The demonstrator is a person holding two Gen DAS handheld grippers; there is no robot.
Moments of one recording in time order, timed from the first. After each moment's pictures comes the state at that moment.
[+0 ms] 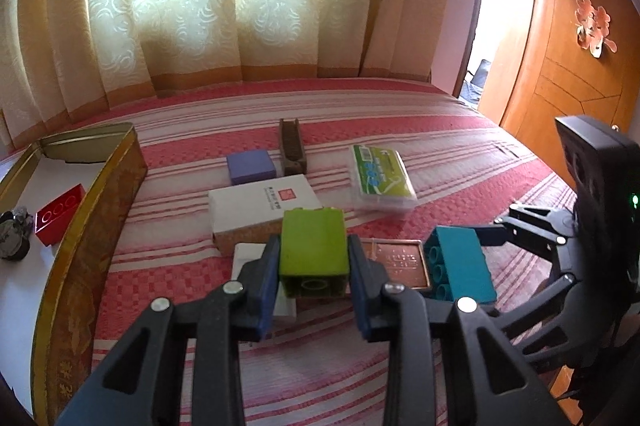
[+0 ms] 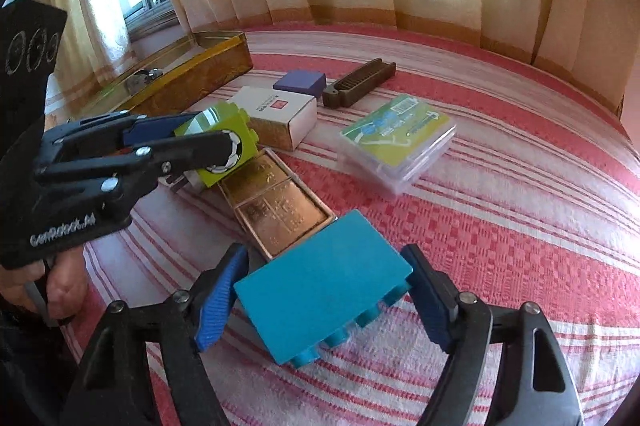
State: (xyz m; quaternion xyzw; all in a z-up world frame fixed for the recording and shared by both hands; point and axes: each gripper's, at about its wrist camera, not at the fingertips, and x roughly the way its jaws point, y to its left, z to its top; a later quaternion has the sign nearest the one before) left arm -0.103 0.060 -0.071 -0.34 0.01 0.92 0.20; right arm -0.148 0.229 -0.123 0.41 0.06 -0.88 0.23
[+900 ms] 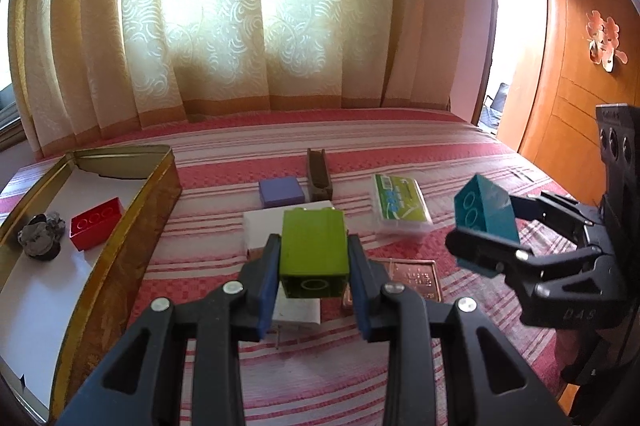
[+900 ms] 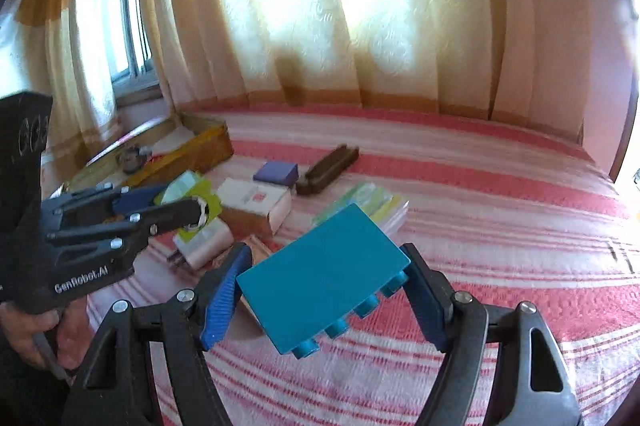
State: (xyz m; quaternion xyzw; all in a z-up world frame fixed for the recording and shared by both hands) left arm -0.089 0.050 -0.061 -0.29 0.00 0.94 0.16; right arm -0.135 0.244 -0.086 0.28 0.02 -0.94 0.18
